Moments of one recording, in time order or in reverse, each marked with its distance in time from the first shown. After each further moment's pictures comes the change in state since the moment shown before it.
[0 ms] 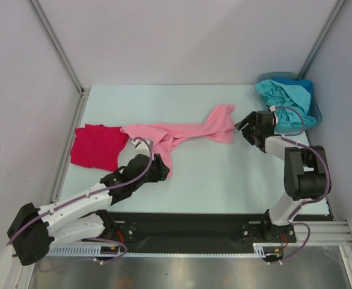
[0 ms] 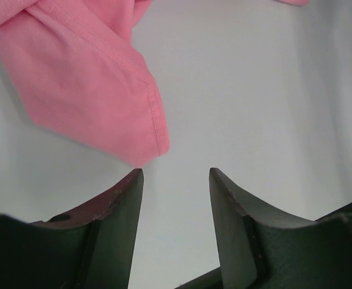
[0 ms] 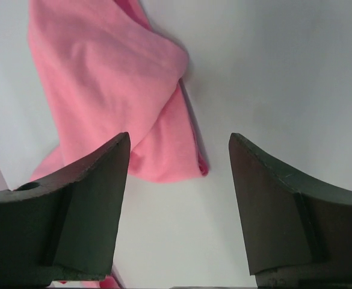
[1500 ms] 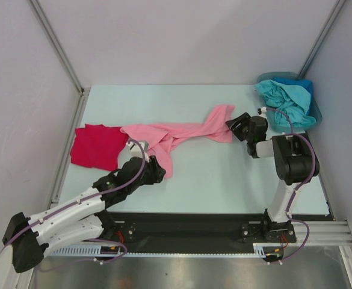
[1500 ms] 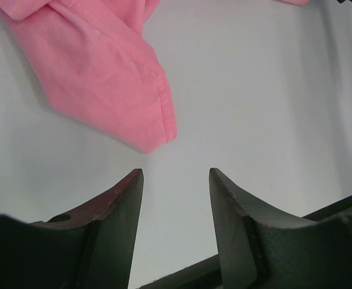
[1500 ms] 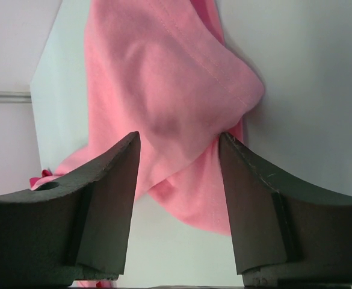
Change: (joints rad) left arm -0.012 -0.113 0.000 -0.114 -0.026 -0.009; right arm 0.028 0.222 -0.085 0.564 -0.123 0.055
